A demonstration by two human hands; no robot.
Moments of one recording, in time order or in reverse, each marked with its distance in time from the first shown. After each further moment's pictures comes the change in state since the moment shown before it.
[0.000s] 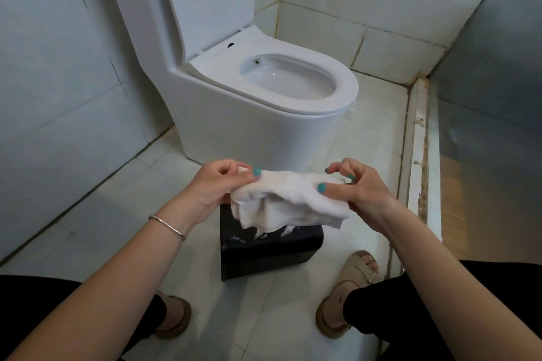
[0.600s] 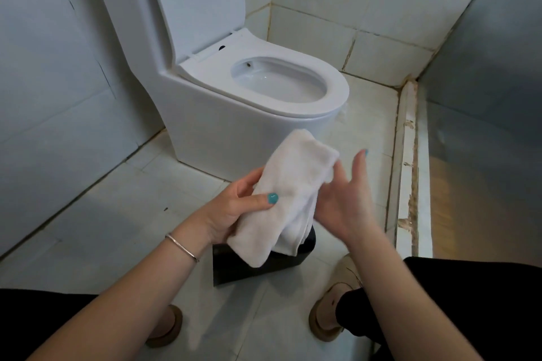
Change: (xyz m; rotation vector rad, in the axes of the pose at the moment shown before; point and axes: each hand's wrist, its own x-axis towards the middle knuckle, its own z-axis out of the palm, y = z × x) left_hand -0.020 -0.004 0.040 -0.201 -0.385 -0.027; right_hand -0.006 -0.006 0.037 0.807 0.003 0.188
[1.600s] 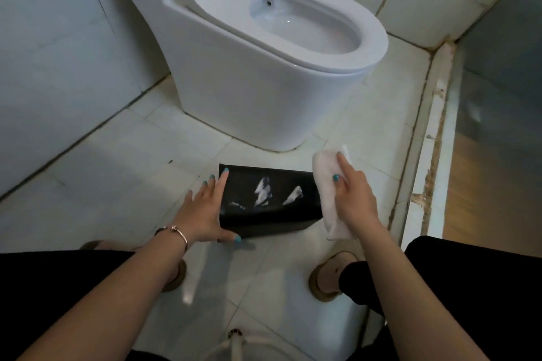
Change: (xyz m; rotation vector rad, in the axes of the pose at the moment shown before) left_hand -0.021 -0.123 -0.115 1.504 0.203 -0.482; right_hand 0.040 0.054 -0.097 -1.630 0.490 -0.140
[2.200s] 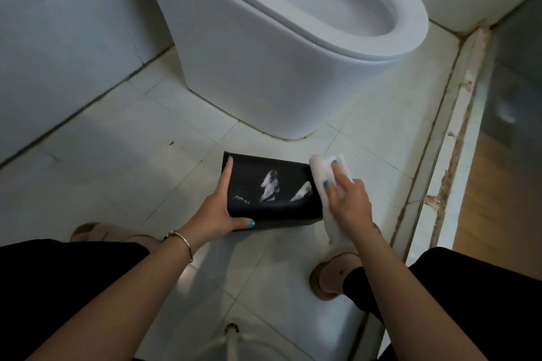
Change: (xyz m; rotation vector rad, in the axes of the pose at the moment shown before) left_hand 0.011 0.014 0.022 -0.816 0.077 -0.033; right_hand 0.024 0.016 0.046 -0.098 -0.125 0.047
